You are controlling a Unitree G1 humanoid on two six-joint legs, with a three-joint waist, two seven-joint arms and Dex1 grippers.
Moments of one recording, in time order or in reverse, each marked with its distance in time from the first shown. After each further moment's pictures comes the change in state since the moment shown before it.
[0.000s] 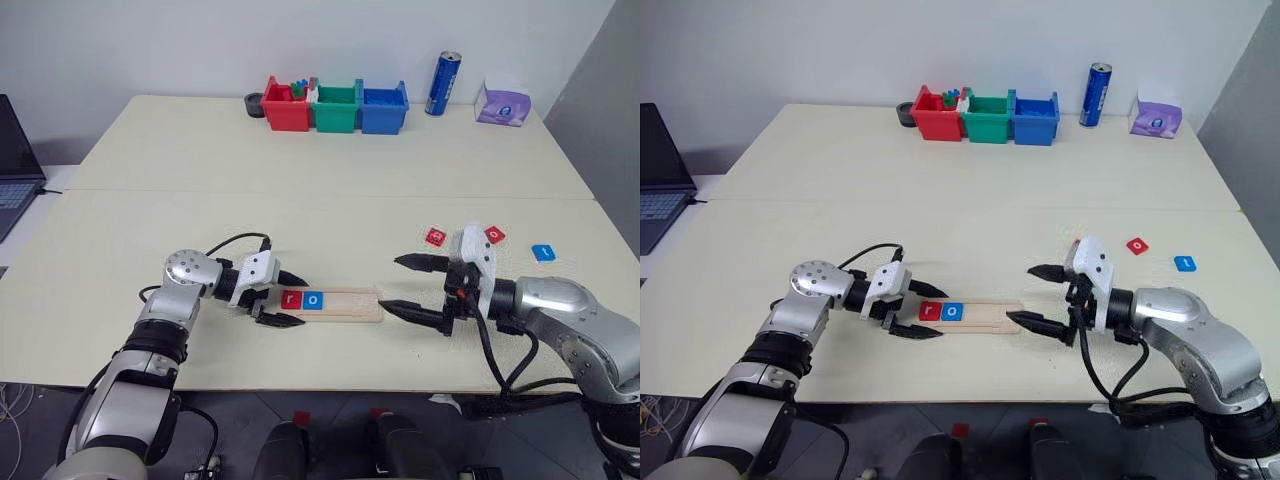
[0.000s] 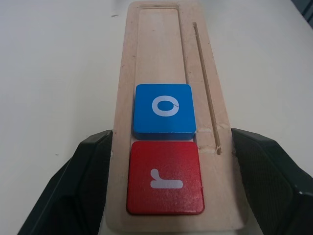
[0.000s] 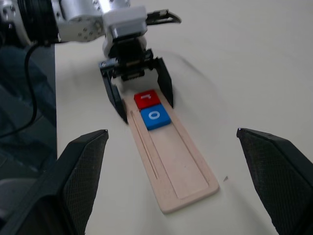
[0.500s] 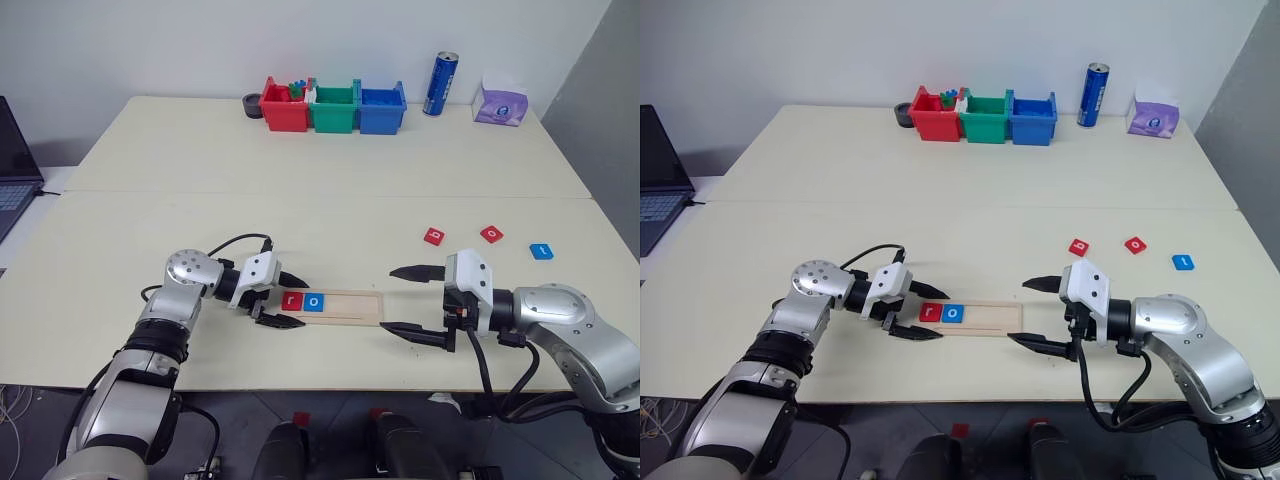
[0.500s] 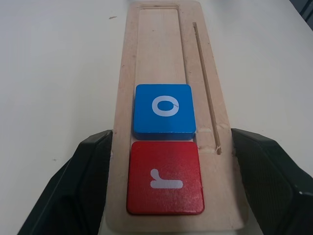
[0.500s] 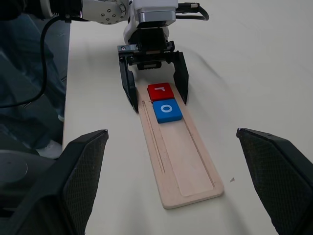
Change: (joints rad) left arm -0.003 -0.002 -0.001 0.008 0.001 -0.009 0.013; right arm 0.015 0.002 0.031 0.016 -0.092 -0.132 0.075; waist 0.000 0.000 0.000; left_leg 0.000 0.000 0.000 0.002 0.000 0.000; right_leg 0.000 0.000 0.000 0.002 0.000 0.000
